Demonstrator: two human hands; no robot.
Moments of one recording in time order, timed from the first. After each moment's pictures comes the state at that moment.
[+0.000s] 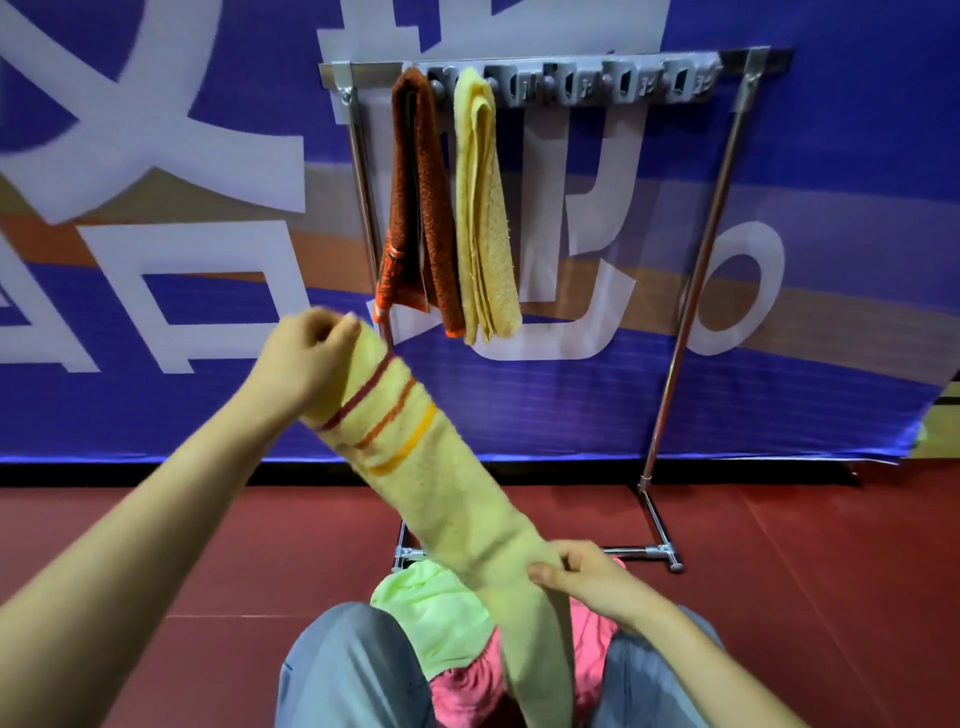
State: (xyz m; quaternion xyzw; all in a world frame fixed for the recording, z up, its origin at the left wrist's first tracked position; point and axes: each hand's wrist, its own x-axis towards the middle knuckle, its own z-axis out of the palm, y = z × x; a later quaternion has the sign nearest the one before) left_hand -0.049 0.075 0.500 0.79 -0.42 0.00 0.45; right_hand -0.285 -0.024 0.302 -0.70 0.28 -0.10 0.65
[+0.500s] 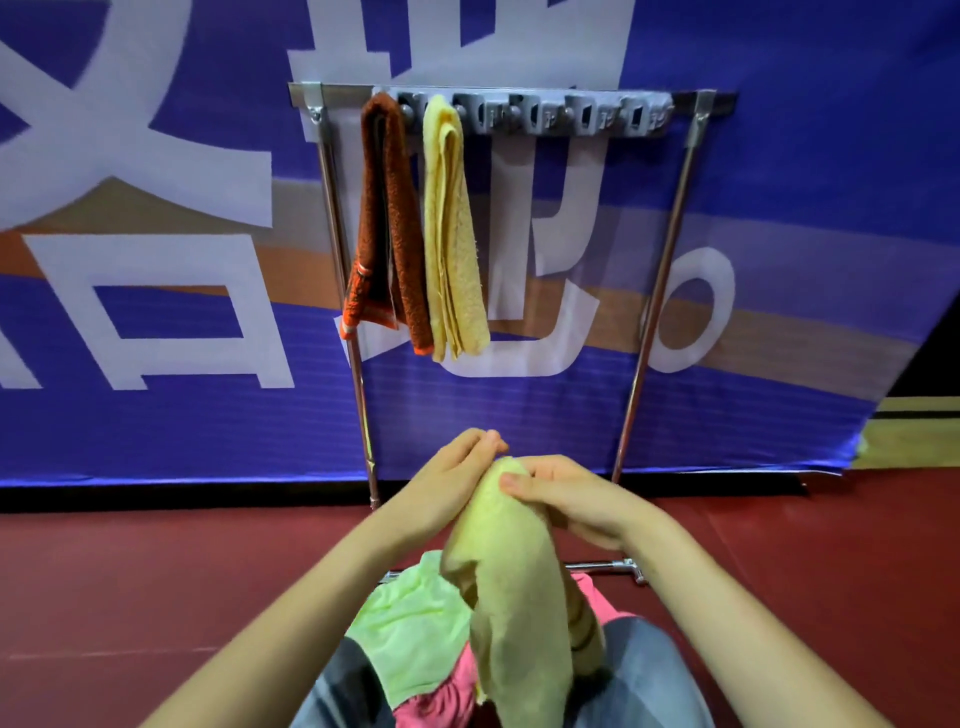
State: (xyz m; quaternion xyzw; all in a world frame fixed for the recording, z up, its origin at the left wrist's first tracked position) left_hand -0.150 0.038 0.424 0.63 -0.51 -0.34 0.48; right_hand -0.279 -0.042 0.413 -0.66 0.18 -0.10 0.72
